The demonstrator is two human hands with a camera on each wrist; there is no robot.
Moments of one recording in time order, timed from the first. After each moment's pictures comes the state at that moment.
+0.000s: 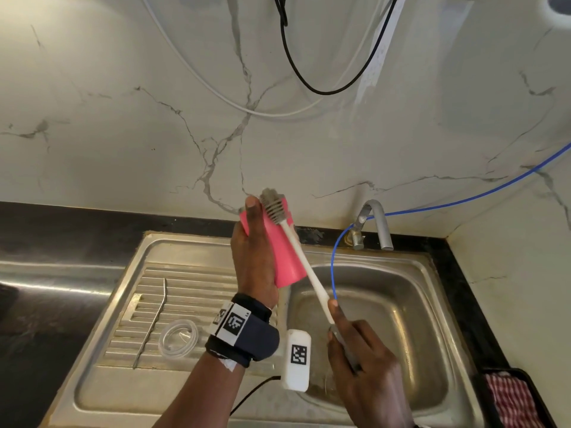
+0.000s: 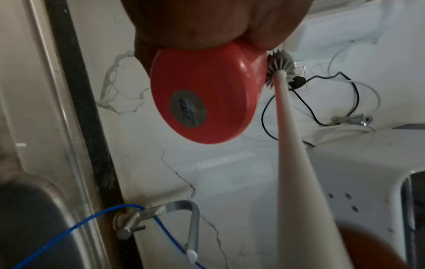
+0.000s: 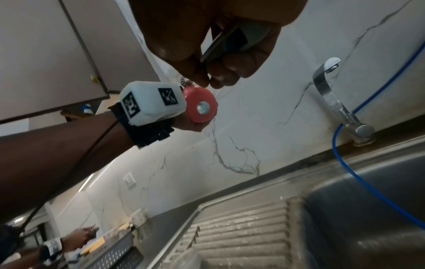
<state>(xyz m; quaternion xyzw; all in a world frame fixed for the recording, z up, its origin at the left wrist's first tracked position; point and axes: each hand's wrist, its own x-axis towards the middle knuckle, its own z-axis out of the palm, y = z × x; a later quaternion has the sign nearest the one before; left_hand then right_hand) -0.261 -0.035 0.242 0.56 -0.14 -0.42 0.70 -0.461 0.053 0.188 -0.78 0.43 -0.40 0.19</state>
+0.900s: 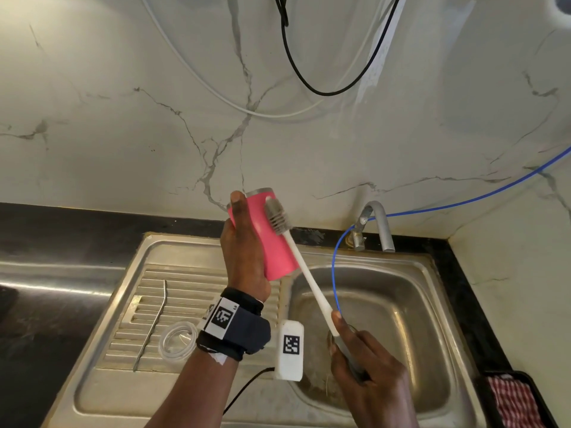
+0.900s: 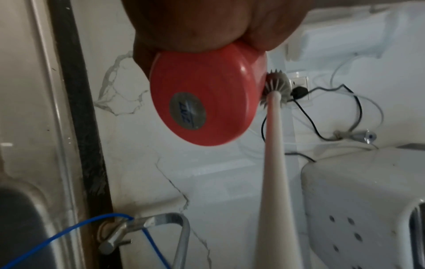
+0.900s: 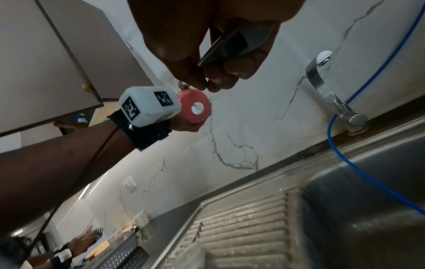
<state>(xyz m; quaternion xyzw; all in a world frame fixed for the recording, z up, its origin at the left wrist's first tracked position) -0.246 -0.040 0.250 0.55 -0.11 -0.43 0.71 -0.469 0.055 0.184 -0.77 0.43 -0.42 0.21</state>
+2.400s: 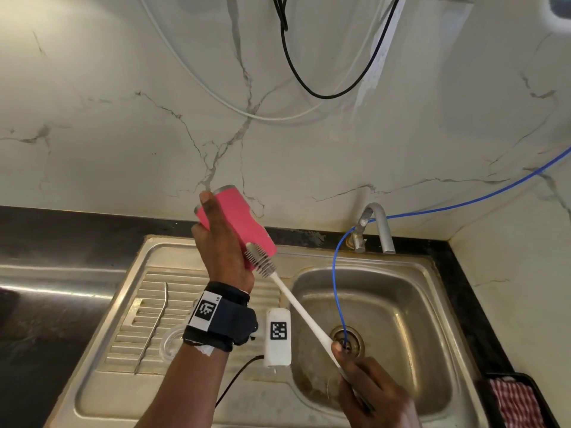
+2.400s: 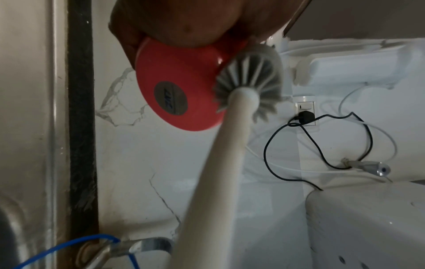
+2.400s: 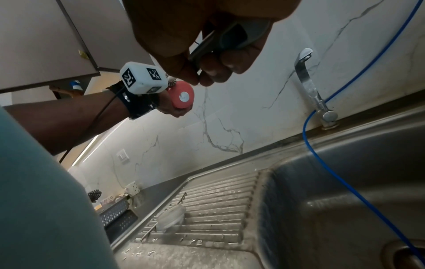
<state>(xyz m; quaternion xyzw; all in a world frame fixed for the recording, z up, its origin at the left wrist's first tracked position) -0.217 -0.042 0.244 0.54 -0.05 -0.36 0.76 -0.492 0.069 0.165 -0.82 0.40 -0.36 0.20</state>
